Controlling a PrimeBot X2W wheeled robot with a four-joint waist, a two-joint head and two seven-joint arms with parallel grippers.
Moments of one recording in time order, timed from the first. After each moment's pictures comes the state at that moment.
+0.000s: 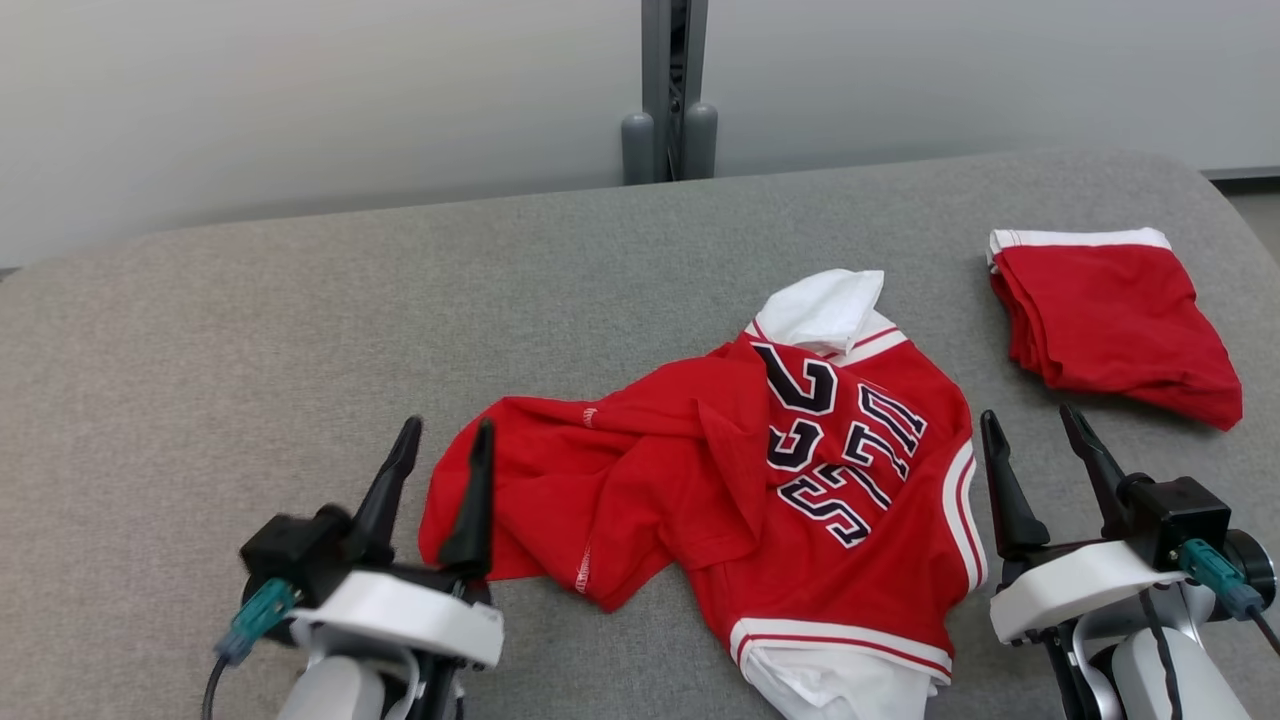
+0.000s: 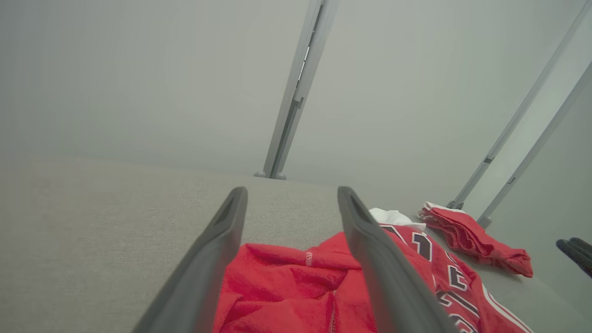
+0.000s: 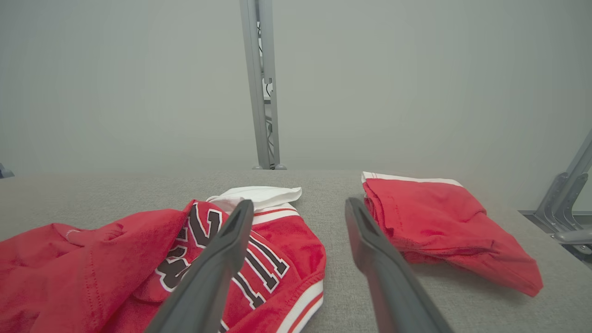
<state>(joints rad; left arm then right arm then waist) -0.12 0.05 -0.19 0.24 -0.45 -0.08 -0.26 -0.21 -0.09 0.08 0.37 0.16 0.13 -0.26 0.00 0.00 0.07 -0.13</state>
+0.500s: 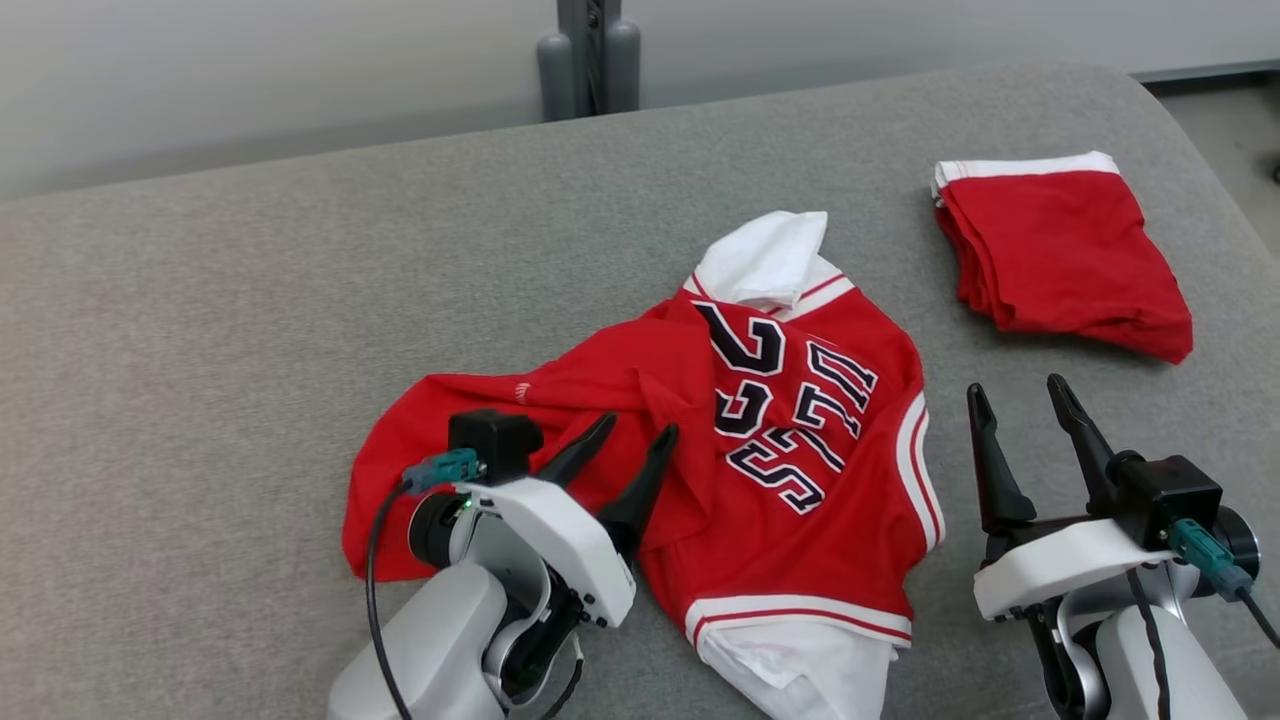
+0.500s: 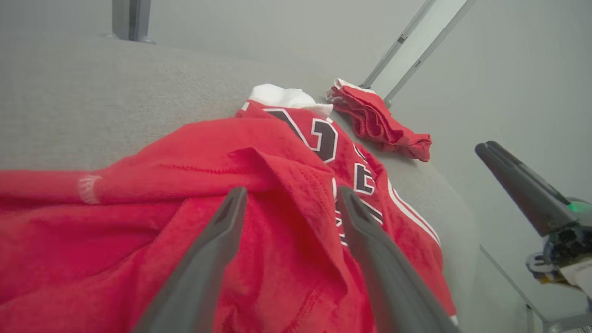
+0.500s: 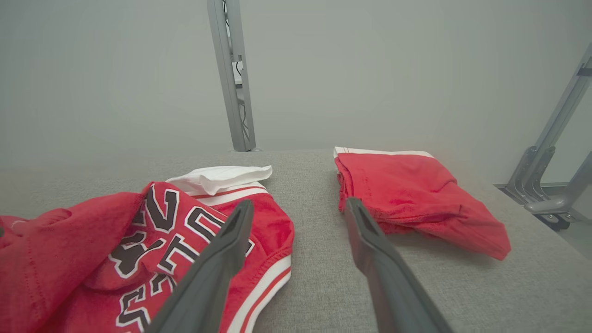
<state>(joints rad) -0.46 0.05 -0.65 0.55 -0.78 -0.11 -0.08 -0.25 -0.06 0.07 0.36 0.15 0.13 -0.26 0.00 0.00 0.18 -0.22</state>
